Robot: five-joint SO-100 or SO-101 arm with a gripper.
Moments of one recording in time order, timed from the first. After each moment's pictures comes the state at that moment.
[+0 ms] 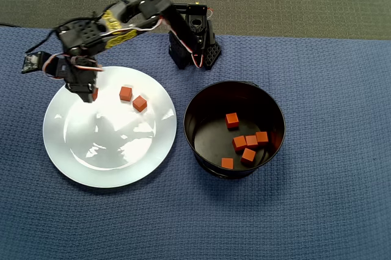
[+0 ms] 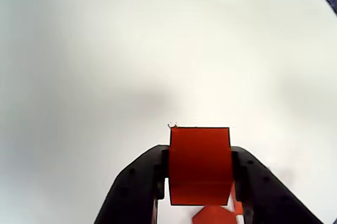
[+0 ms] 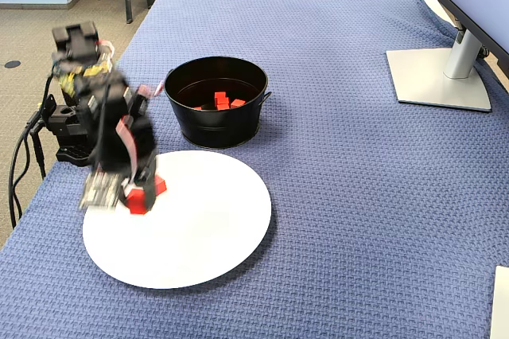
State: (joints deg) arm 54.2 68.2 64.9 88.1 -56.5
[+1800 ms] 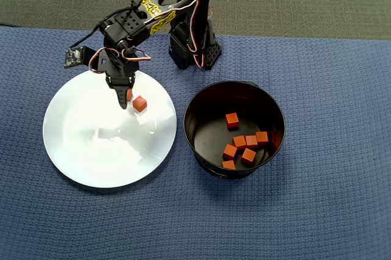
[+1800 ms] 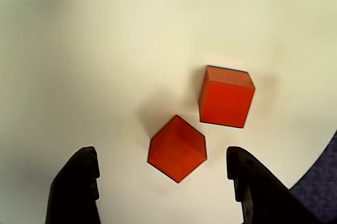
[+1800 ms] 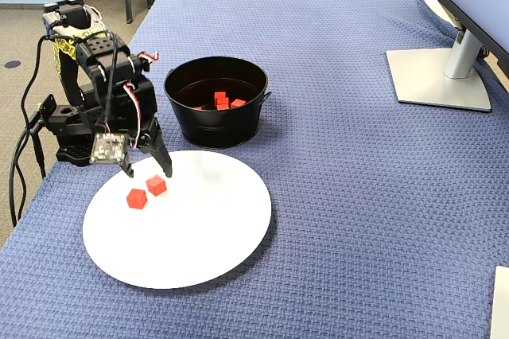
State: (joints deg) arm 49.5 98.1 107.5 76.4 -56.5
